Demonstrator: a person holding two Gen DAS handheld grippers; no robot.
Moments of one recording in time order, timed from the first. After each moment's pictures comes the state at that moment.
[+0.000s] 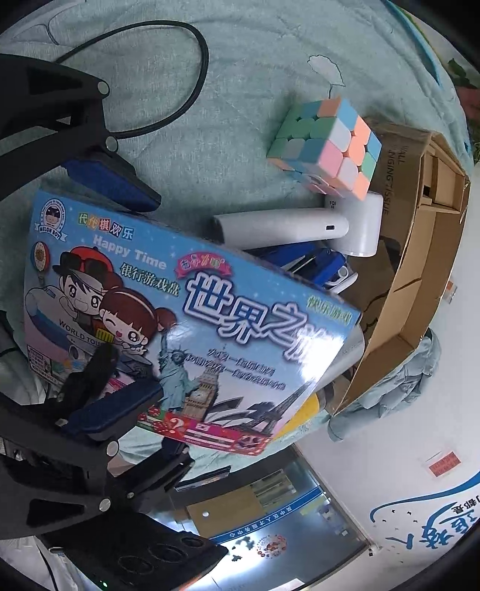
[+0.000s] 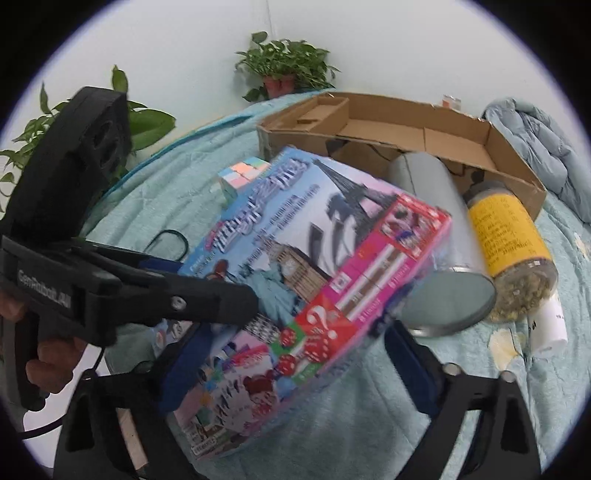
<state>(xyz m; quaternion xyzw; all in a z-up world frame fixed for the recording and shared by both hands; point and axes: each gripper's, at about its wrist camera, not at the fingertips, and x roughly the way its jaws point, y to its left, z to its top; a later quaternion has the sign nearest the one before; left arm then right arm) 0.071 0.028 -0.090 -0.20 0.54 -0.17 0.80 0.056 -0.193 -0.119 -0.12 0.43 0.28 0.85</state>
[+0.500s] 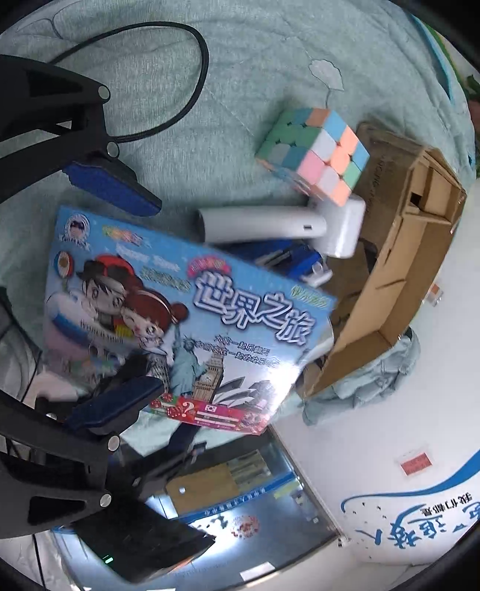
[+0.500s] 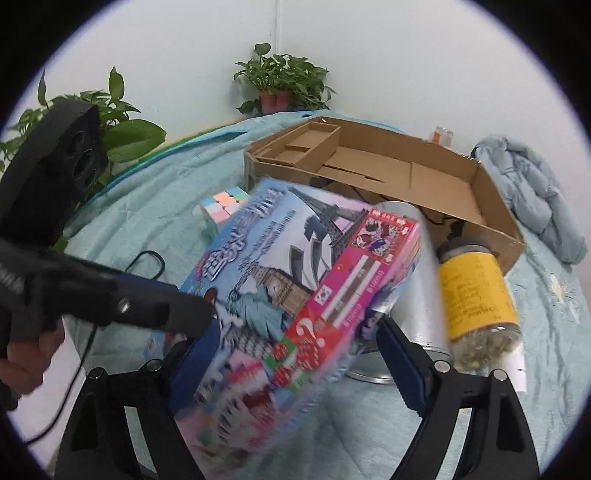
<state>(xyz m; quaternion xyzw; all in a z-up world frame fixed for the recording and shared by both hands) 0.067 0.059 -0.076 -0.26 0.52 -0.18 0.79 0.066 -0.191 -0.097 -0.17 0.38 0.26 0.87</state>
